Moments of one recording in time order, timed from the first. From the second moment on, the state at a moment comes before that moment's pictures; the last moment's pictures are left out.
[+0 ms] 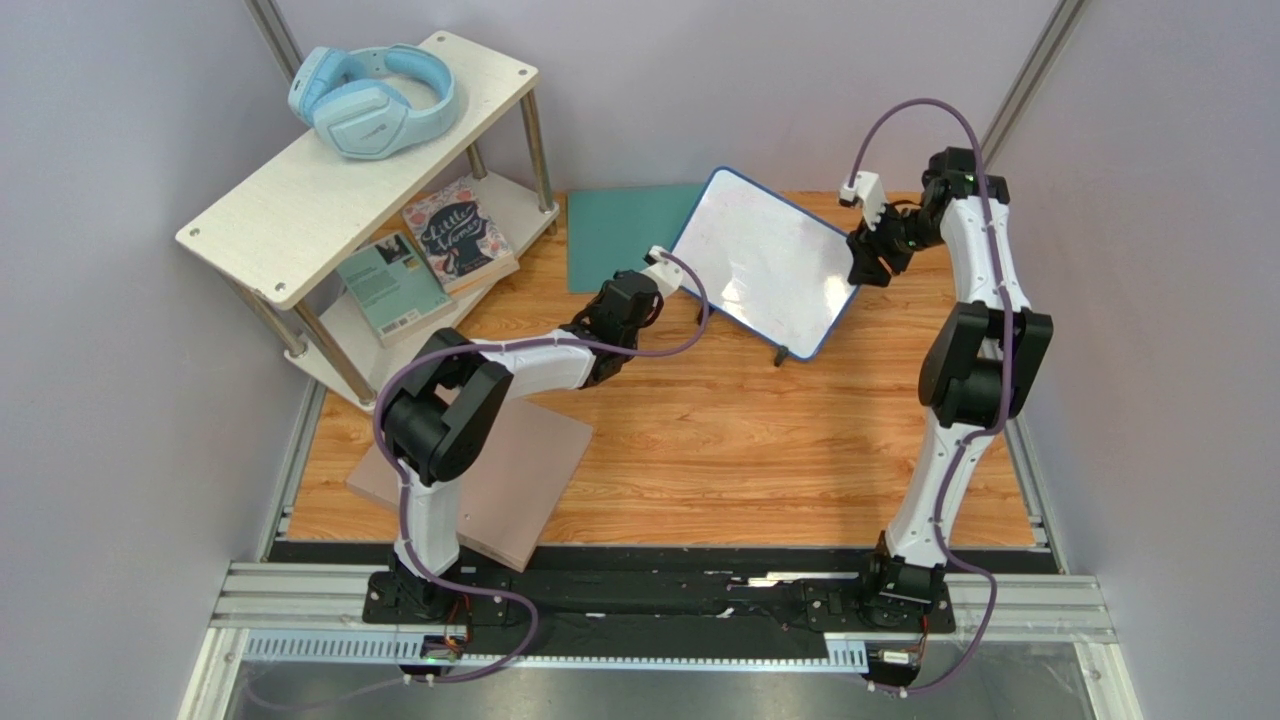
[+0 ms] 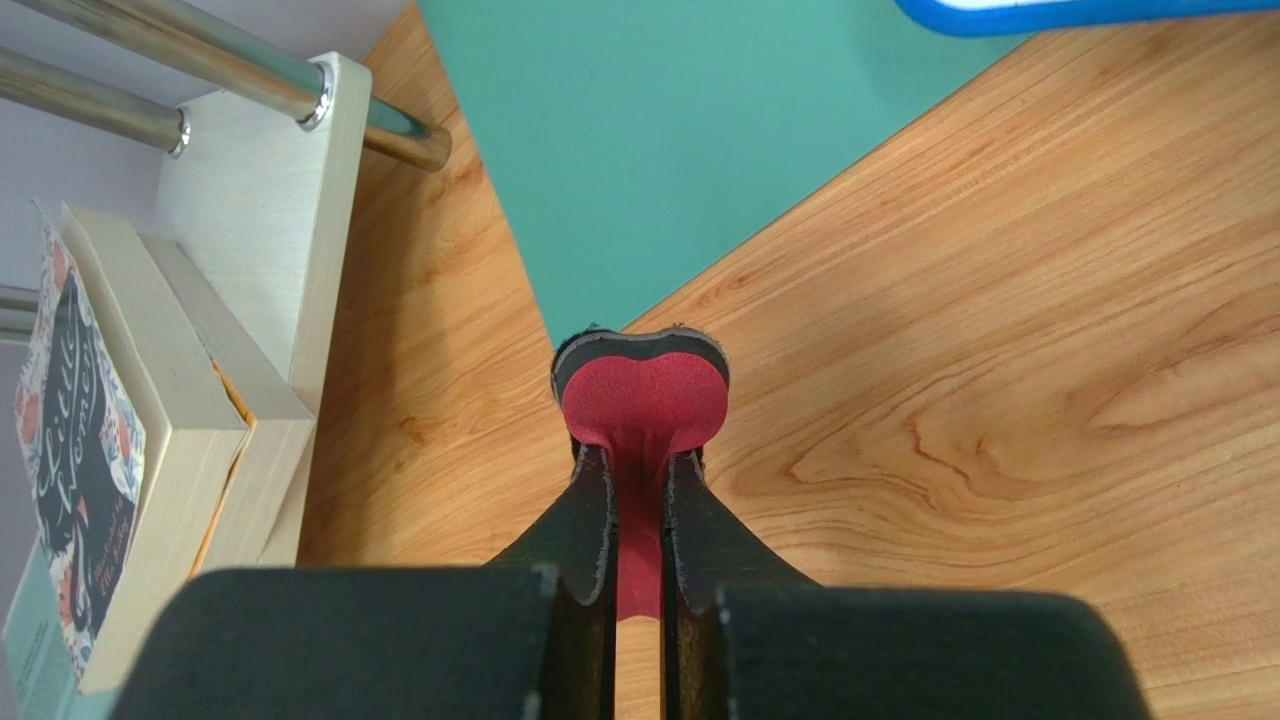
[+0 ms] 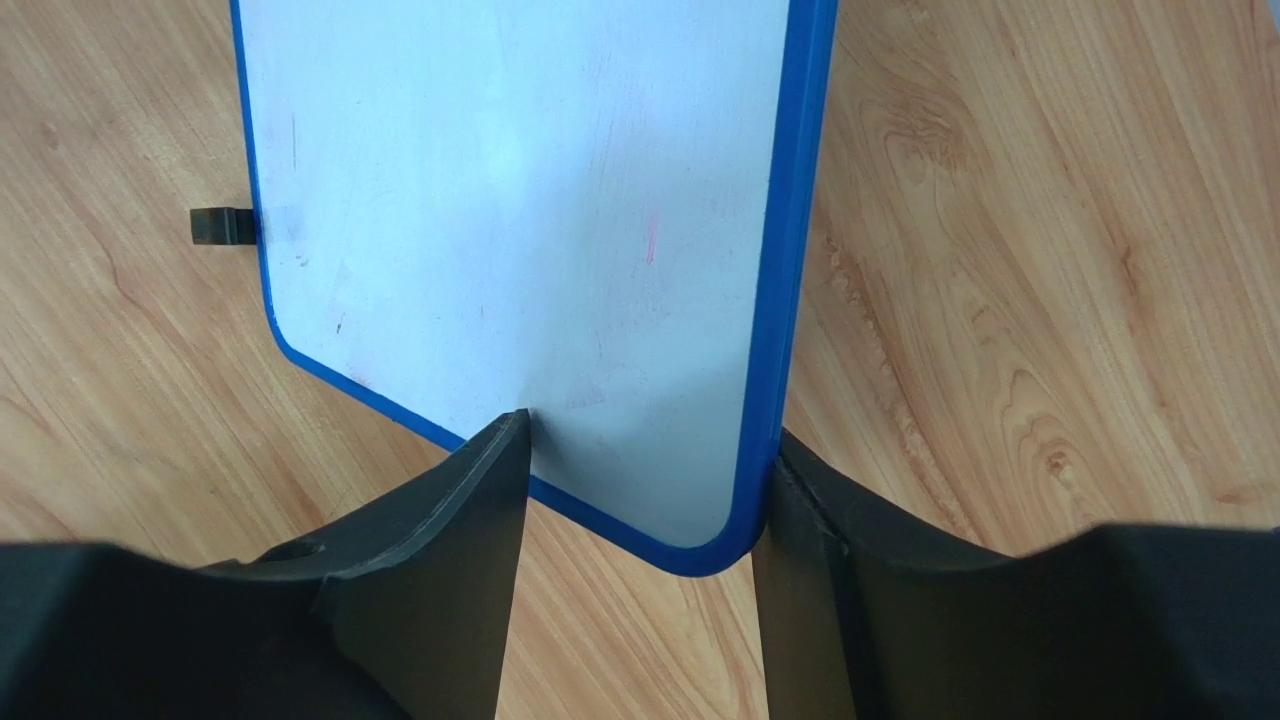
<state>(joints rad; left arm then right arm) -0.69 1.95 1.20 0.25 -0.58 0.37 -0.17 2.17 2.09 -1.14 -0.61 -1.16</state>
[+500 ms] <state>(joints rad) -0.69 1.95 1.20 0.24 -0.58 0.36 -0.21 2.17 2.08 -1.16 -0.69 -1.14</state>
